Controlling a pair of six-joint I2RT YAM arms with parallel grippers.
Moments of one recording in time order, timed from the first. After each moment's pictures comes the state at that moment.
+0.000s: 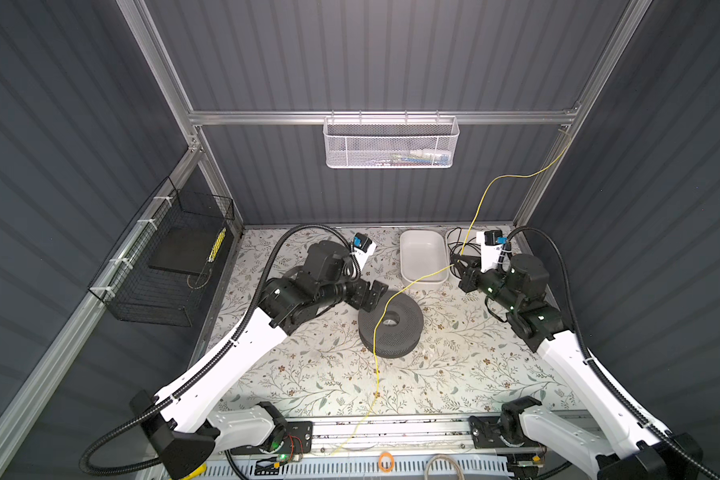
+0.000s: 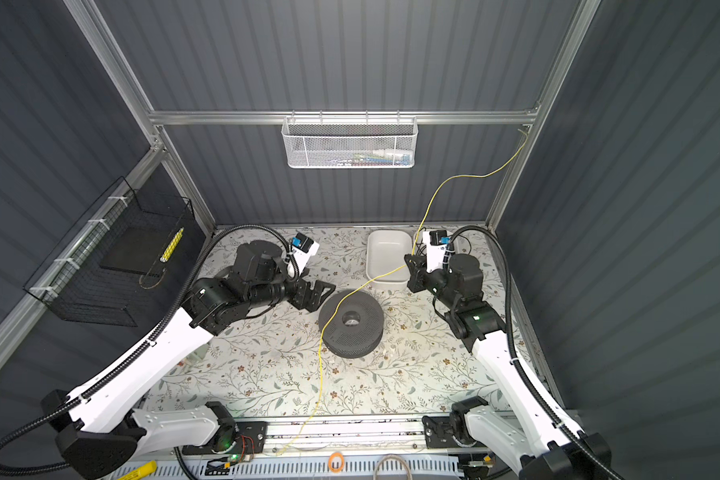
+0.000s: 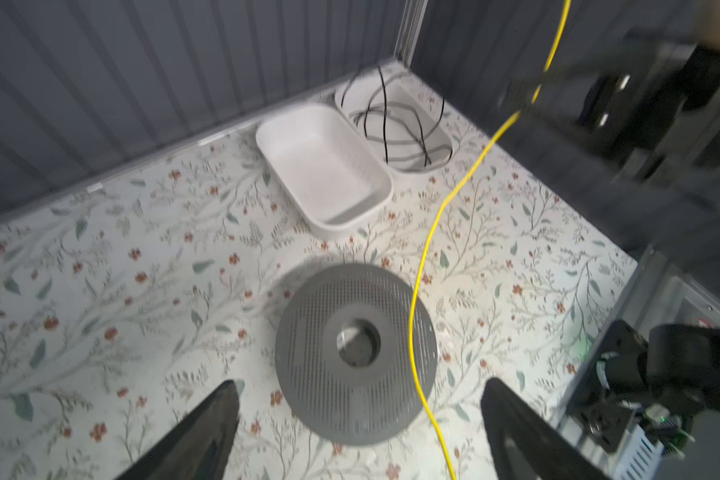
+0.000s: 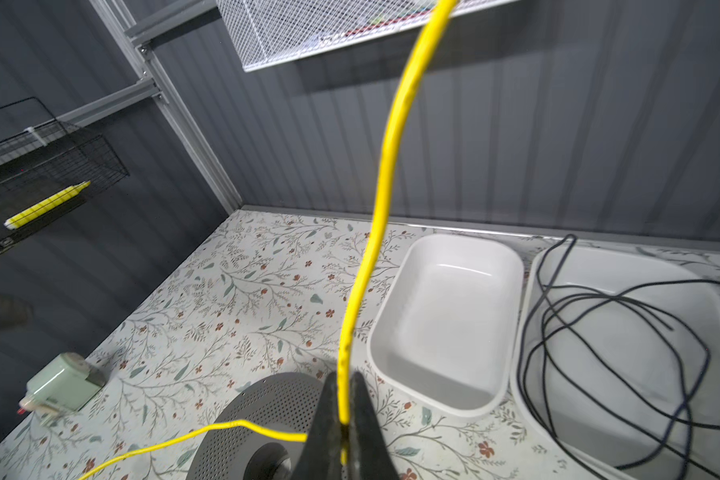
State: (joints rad) left arm -0.77 1.19 1.31 -0.76 0.09 -0.13; right arm 0.26 0.99 0.88 -0.09 -0.26 0.21
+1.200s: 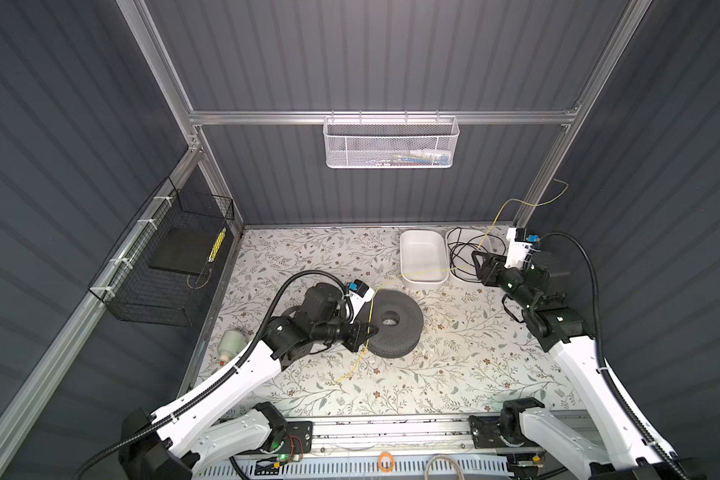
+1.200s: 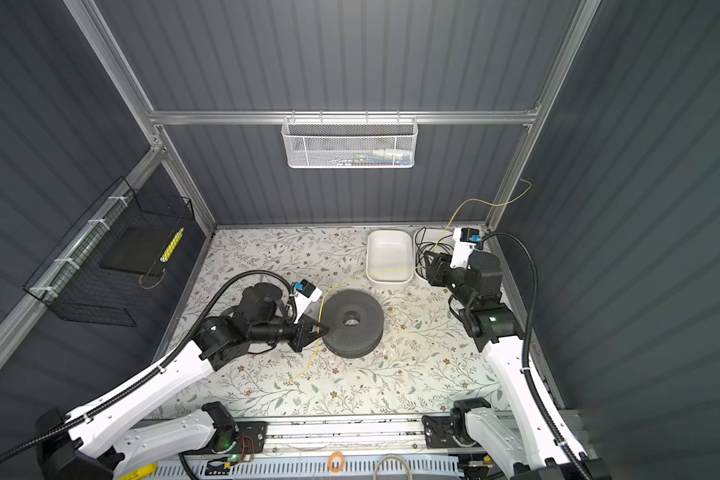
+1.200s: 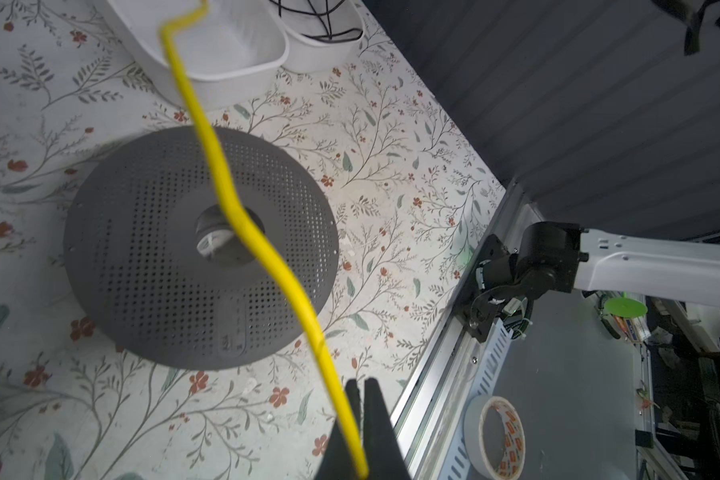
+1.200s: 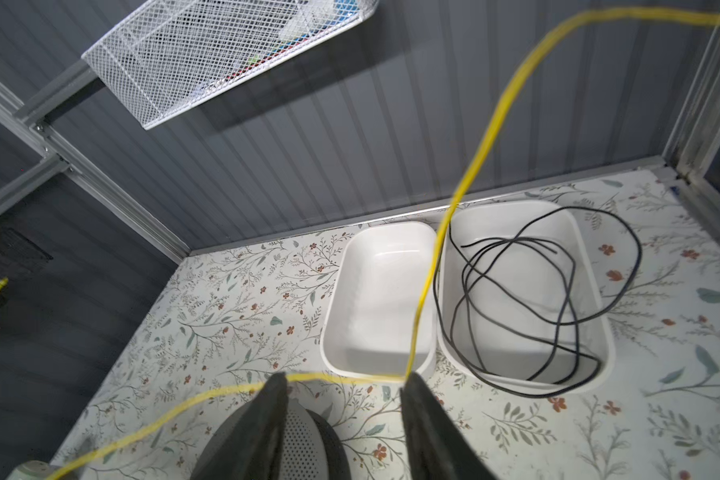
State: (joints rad) left arm -0.77 1.09 0.93 -0.47 0.44 -0.30; right arm 0.13 0.92 0.91 -0.24 -0.20 0.37
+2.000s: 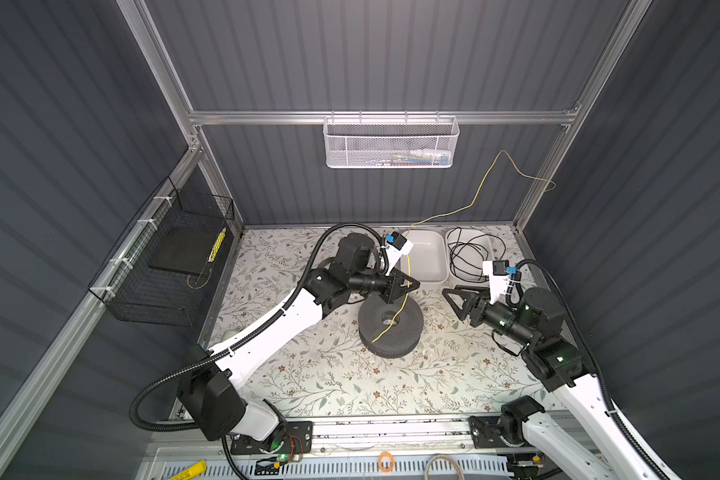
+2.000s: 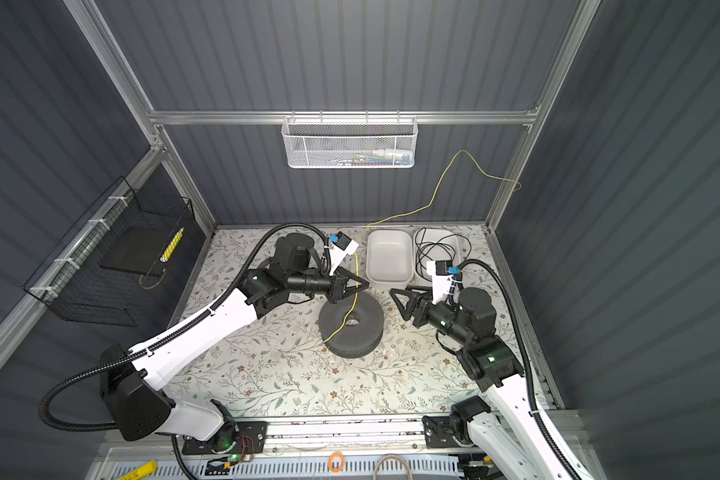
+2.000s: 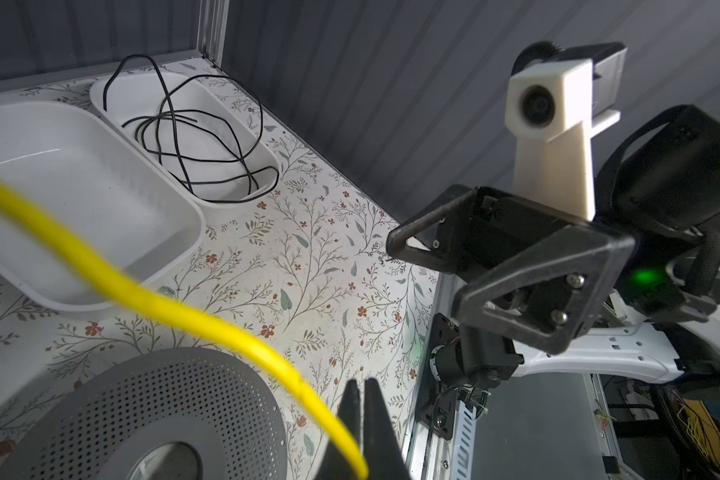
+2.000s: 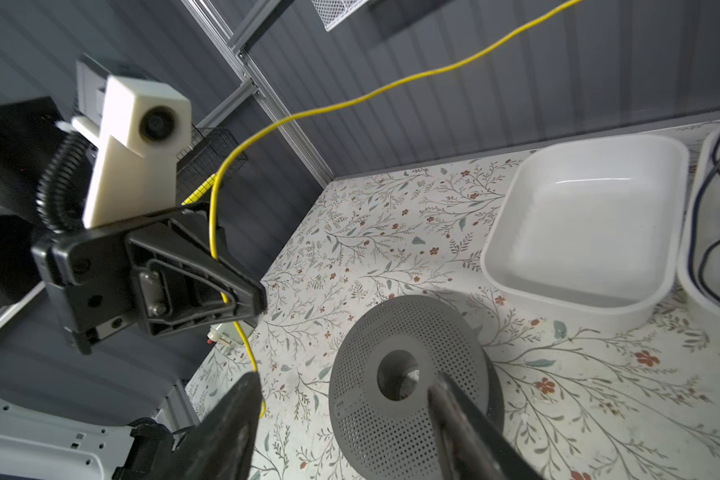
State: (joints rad) left arm -0.77 1.48 1.37 -0.35 0.61 -0.27; right arm 0.33 0.69 0.69 -0.19 -0.44 0.49
